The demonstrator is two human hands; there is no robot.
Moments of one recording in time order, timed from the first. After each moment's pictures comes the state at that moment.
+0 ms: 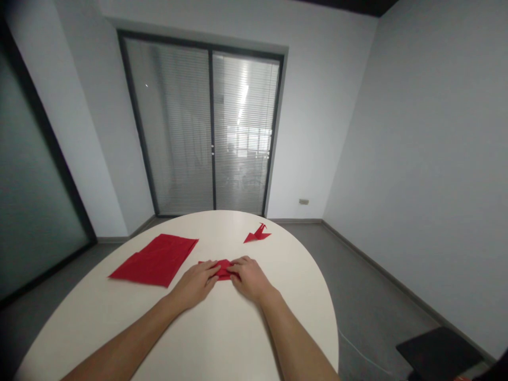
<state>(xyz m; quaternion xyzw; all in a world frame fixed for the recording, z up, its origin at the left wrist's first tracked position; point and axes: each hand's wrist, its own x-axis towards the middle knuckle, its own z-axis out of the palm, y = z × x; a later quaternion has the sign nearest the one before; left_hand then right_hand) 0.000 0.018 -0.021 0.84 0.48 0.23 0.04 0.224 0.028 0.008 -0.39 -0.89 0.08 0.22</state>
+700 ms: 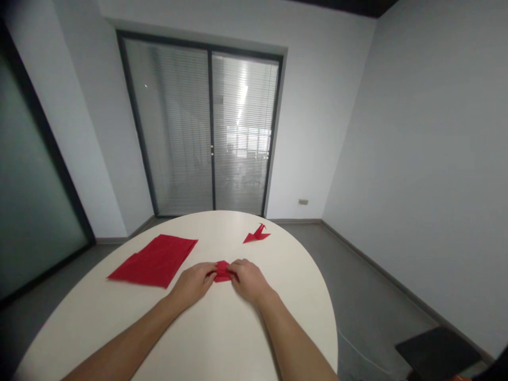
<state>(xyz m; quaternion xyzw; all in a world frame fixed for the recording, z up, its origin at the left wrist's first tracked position) 0.005 0.013 -0.005 0.82 0.53 0.23 0.06 0.219 0.025 0.004 -0.41 -0.88 0.09 0.22</state>
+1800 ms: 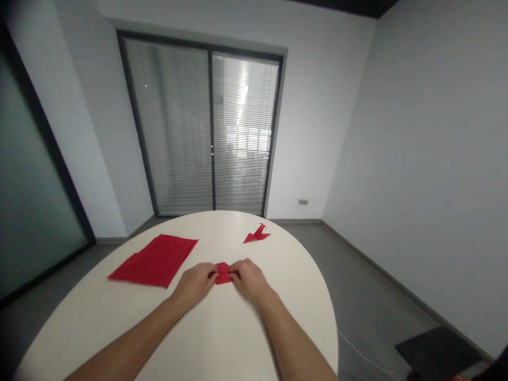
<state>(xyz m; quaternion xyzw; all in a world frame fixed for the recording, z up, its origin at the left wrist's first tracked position) 0.013 0.011 -0.003 0.80 0.56 0.20 0.02 0.218 0.025 0.007 -0.45 -0.86 0.11 0.22</state>
